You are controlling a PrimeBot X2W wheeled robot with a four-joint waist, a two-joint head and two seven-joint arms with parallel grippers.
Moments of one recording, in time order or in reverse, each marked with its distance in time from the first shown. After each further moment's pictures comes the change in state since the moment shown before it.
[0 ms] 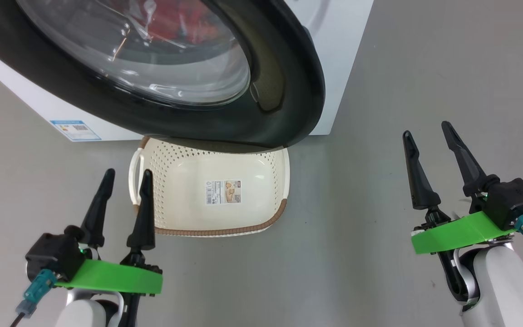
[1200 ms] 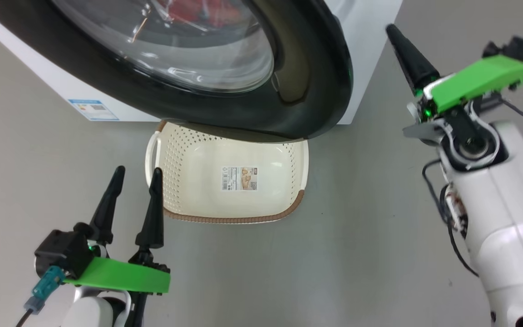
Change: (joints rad) left arm -0.009 0.000 -0.029 -0.001 -0.005 0.000 0.000; right arm -0.546 -0.007 0.093 0.437 1.222 0.000 0.416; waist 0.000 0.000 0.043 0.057
